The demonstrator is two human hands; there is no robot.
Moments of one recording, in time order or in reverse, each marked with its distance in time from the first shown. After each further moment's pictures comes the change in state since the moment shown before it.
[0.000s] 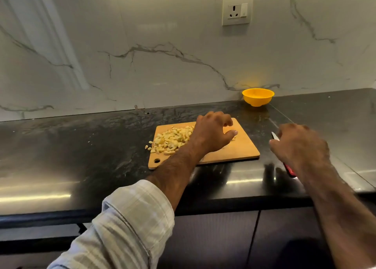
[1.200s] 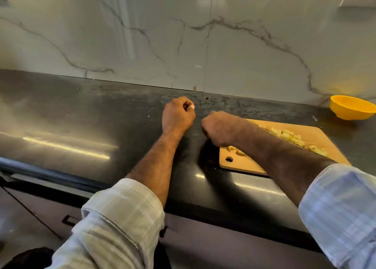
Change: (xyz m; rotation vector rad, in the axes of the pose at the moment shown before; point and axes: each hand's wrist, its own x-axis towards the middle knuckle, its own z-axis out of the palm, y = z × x) left_hand -0.110 -0.251 -0.104 -0.145 0.448 -0.700; right_hand -0.008 -0.361 0.052 -0.257 -0.329 -1.027
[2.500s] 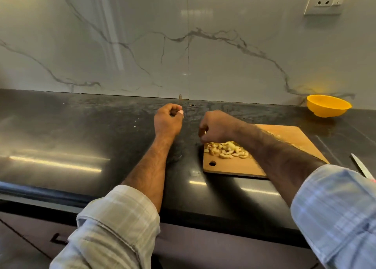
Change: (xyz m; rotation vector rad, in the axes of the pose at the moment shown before) left_hand 0.001 0.014 0.023 -0.293 0.031 -0.116; right_hand -0.014 0.049 0.001 0.415 0.052 0.103
